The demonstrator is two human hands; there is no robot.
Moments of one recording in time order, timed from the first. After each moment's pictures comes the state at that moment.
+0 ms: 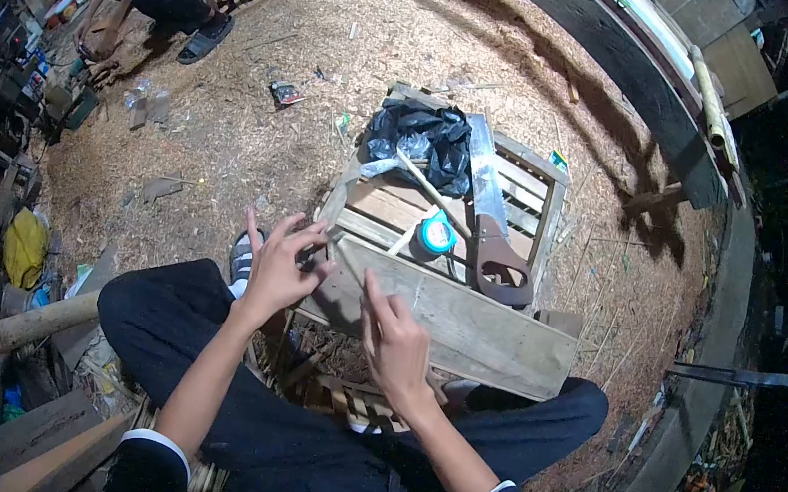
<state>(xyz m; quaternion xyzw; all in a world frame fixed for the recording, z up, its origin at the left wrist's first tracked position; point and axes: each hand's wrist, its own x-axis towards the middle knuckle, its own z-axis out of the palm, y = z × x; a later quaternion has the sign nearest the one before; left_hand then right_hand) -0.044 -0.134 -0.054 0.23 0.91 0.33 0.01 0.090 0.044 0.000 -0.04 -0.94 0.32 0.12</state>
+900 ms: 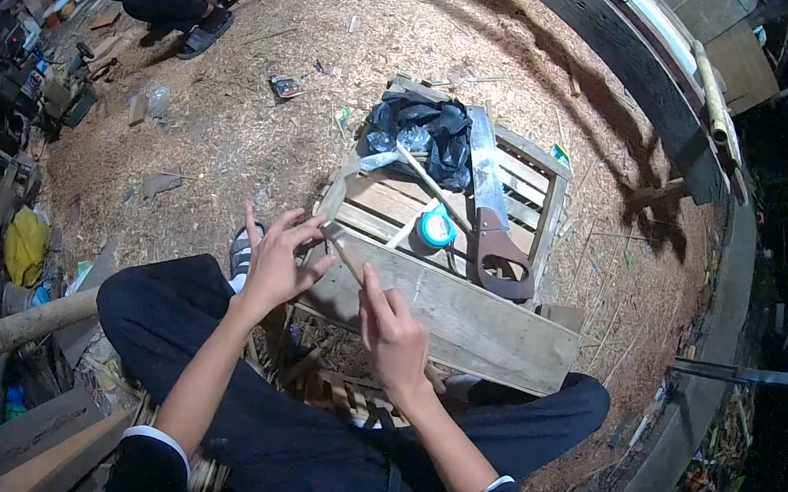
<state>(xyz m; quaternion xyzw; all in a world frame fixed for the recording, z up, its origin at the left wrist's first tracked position) -0.042 -0.134 -0.054 0.24 0.91 0.33 0.01 0.091 0.046 -0.011 -0.04 -0.93 0.34 0.16</state>
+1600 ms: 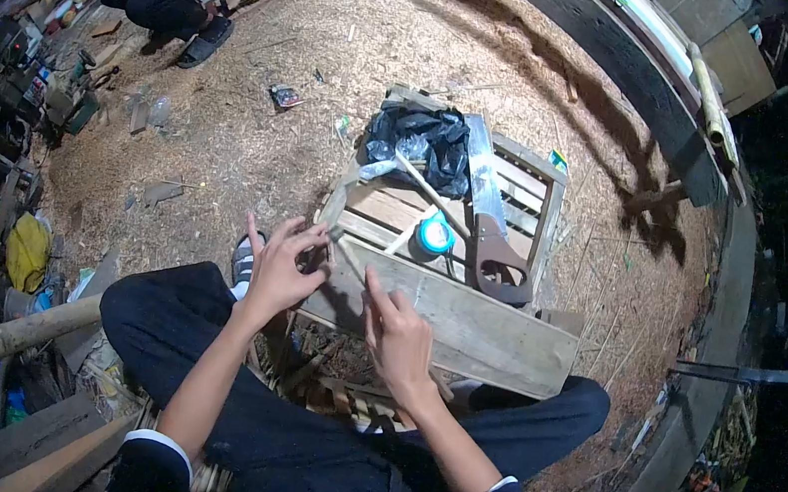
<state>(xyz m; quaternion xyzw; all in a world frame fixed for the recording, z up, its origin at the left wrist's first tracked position) -0.042 -0.135 -0.058 0.23 0.91 0.35 0.01 0.085 0.051 -0.004 -0.05 -0.95 0.29 0.09</state>
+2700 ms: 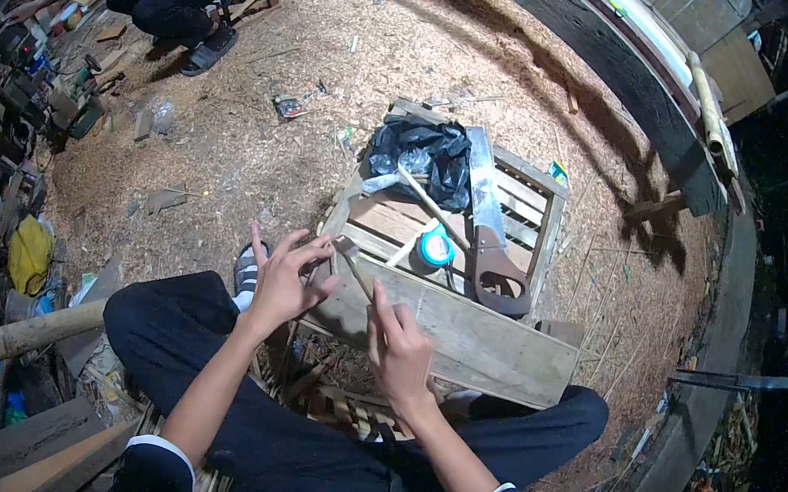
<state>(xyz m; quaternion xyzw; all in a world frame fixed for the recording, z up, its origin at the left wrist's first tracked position) -0.041 -0.135 -0.065 0.23 0.90 0.37 0.00 0.092 0.049 -0.015 -0.06 -0.94 0.31 0.12</state>
